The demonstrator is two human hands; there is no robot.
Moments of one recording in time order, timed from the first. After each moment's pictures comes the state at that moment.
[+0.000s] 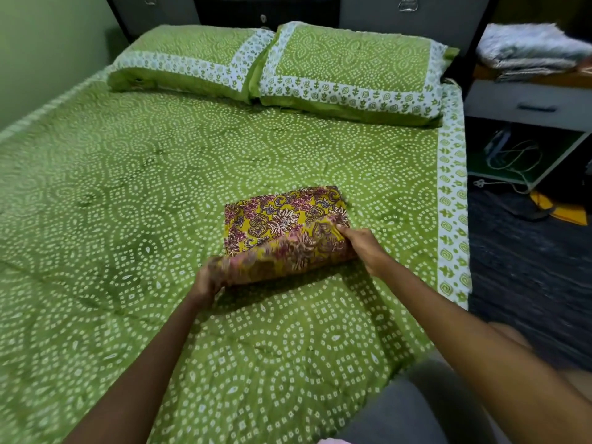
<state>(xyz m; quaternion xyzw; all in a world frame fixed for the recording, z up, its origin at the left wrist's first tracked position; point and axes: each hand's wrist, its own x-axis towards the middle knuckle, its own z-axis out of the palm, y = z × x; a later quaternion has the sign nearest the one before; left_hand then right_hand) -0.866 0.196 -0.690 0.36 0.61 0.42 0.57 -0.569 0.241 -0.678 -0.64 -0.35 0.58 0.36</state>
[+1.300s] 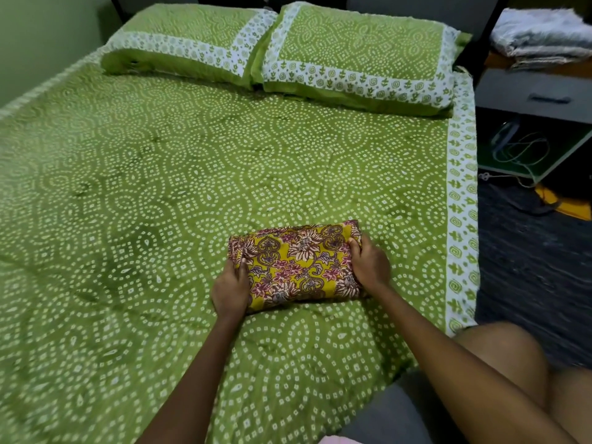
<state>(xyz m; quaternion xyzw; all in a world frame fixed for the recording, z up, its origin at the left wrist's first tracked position) -0.829 0.181 -0.726 0.49 0.82 0.25 0.19 -0.578 0.216 -0.721 -0.77 -0.57 0.20 0.21</state>
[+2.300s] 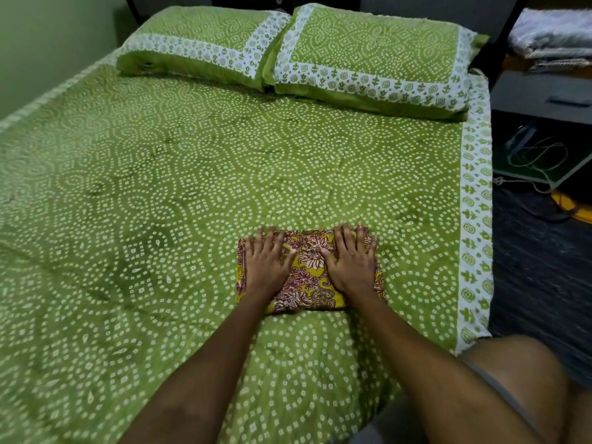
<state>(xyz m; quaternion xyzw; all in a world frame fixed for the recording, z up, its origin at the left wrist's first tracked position) -0.808 0.231 -0.744 0.73 0.69 0.02 0.06 -0.618 0.228 -0.750 -0.72 -0.69 0.07 0.04</state>
